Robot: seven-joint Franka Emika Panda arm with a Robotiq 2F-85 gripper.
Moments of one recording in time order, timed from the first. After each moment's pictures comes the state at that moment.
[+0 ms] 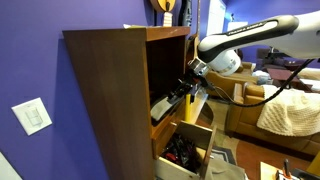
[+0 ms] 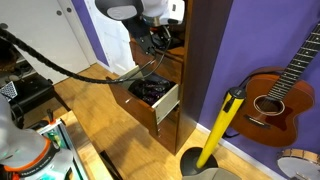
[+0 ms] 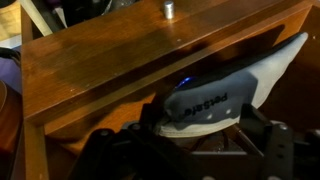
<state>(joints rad) -0.01 -0.15 -0.23 -2.13 0.69 2.30 -0.48</state>
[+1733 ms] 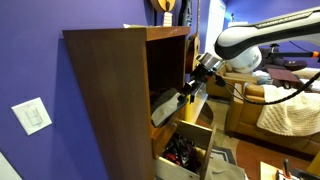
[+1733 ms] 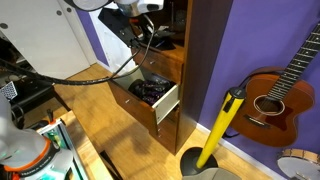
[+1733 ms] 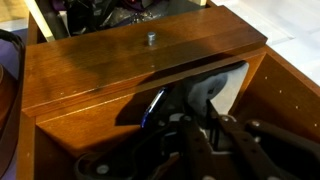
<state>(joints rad) -0.03 -0.37 -0.17 -2.28 0.57 2.29 -0.51</state>
